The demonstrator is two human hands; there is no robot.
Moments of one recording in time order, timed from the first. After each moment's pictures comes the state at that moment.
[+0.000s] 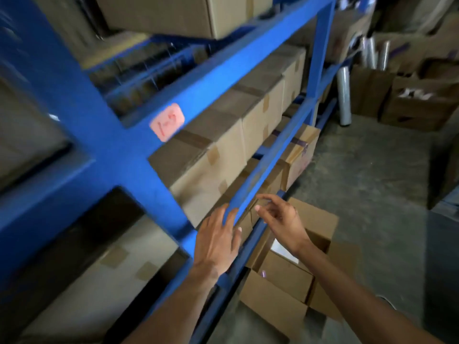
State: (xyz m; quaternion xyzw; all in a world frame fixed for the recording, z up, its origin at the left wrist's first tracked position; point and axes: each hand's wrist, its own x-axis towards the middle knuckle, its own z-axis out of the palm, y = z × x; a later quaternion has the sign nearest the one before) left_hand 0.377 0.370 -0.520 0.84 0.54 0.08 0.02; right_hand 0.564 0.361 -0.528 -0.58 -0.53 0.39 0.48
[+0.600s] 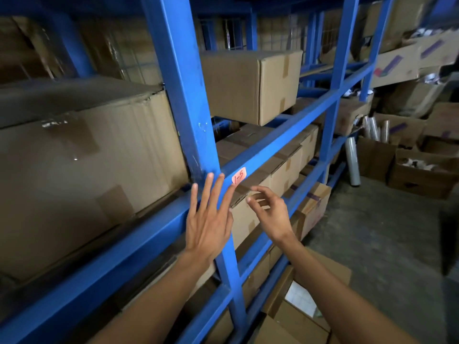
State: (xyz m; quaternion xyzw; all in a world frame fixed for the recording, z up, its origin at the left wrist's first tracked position) left_hand 0.288 0.324 -0.308 0.78 0.50 0.24 -0.29; right_hand 0.455 0.340 -0.332 -0.50 -0.55 0.33 0.58
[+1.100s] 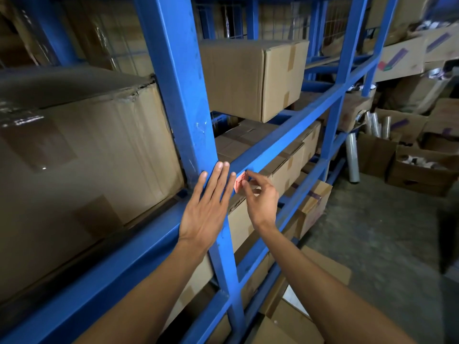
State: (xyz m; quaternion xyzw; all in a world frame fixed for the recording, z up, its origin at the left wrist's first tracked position) left_hand 0.283 0.382 -0.305 0.73 0.48 0.07 -0.48; right_hand 0.426 0.411 -0.329 -0.55 -0.49 0.20 0.64
